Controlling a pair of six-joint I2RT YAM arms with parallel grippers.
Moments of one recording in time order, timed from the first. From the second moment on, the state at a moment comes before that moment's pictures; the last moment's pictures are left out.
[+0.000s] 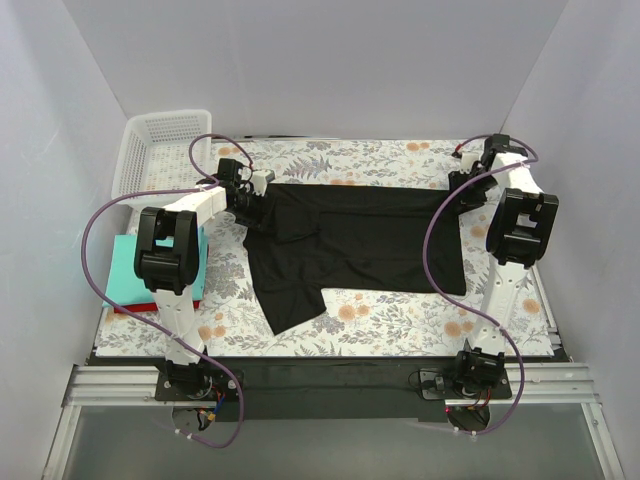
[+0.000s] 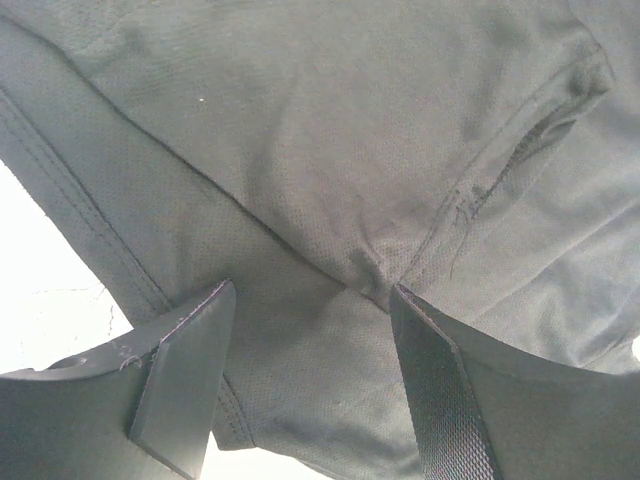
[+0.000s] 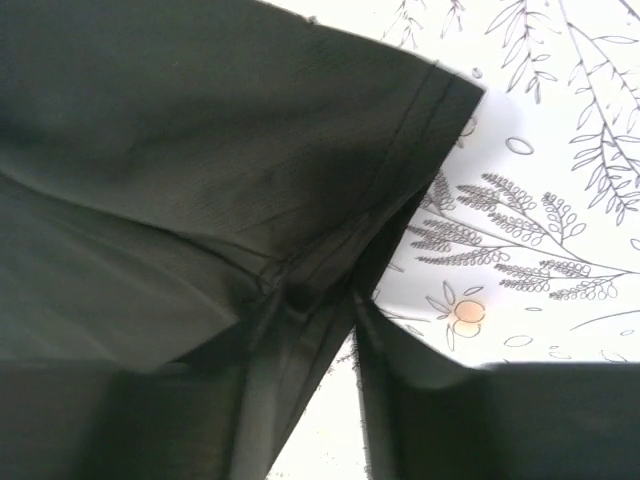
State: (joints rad) left arm -0.15 2.02 1.40 -0.49 0.47 0.19; right arm -0.18 2.35 1.99 -0.98 -0.39 -0.37
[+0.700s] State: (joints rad) left arm -0.16 1.57 1.17 -0.83 0.66 0.62; right arm -0.08 1.72 1.34 -1.14 -0.40 -0.92
